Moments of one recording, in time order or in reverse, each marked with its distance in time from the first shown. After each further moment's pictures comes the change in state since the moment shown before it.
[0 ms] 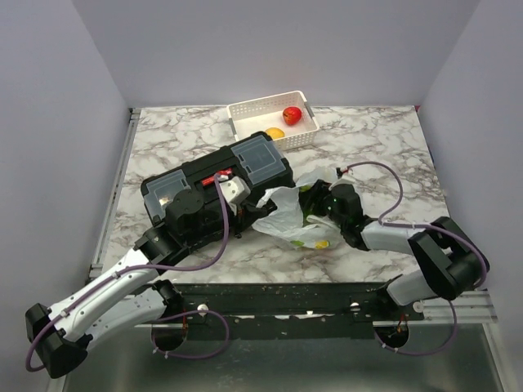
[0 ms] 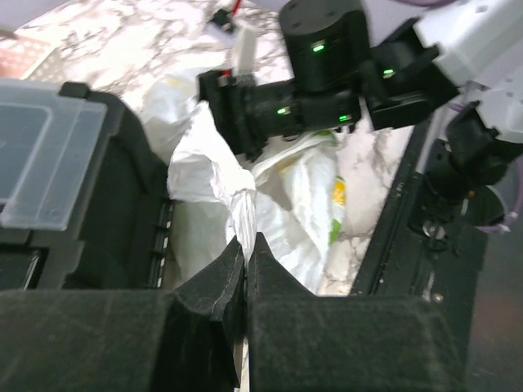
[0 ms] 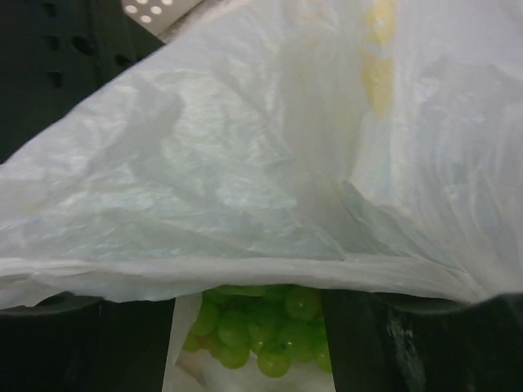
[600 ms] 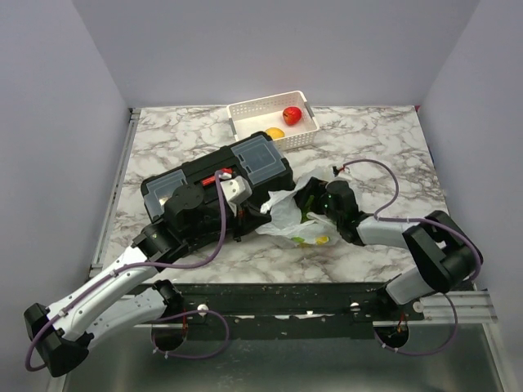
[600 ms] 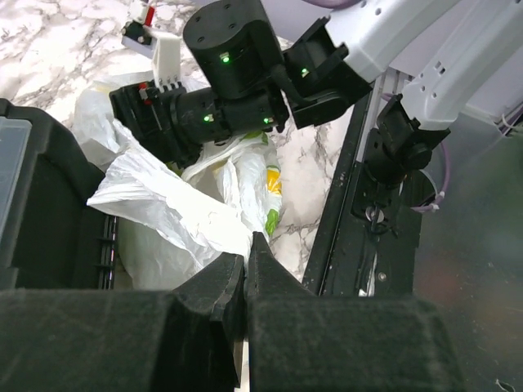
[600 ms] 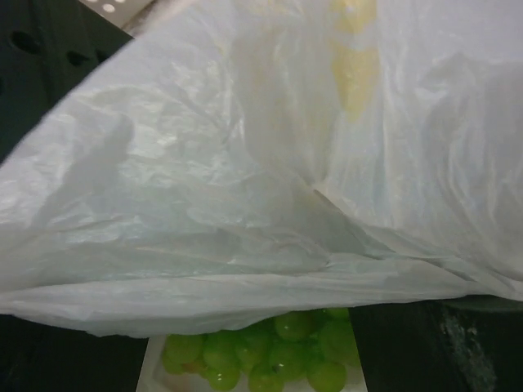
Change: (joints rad) left arm 0.005 0.003 0.044 -0.041 0.133 -0.047; right arm -0.004 -0.008 0.050 -0.091 0.013 0.001
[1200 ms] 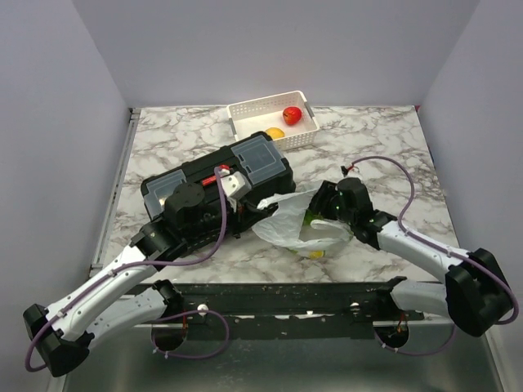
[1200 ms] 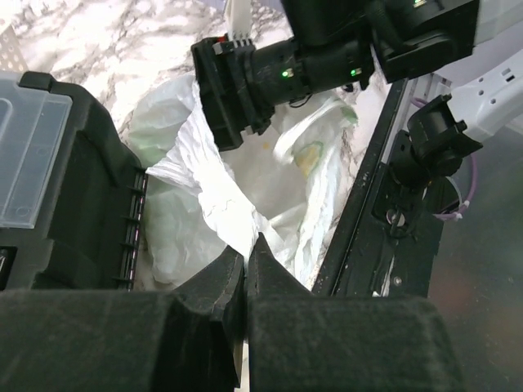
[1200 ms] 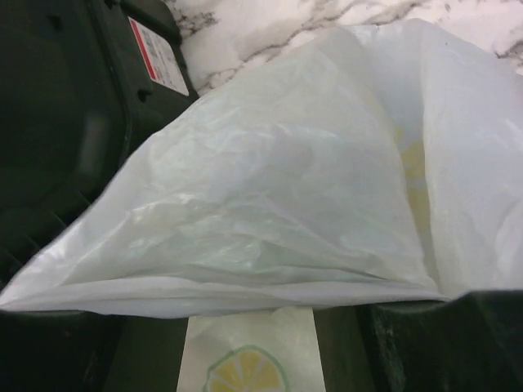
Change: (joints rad) left arm 0.007 0.036 0.044 -0.076 -0.084 -0.011; right arm -0.006 -0.304 0.063 -0.513 -0.062 -0.013
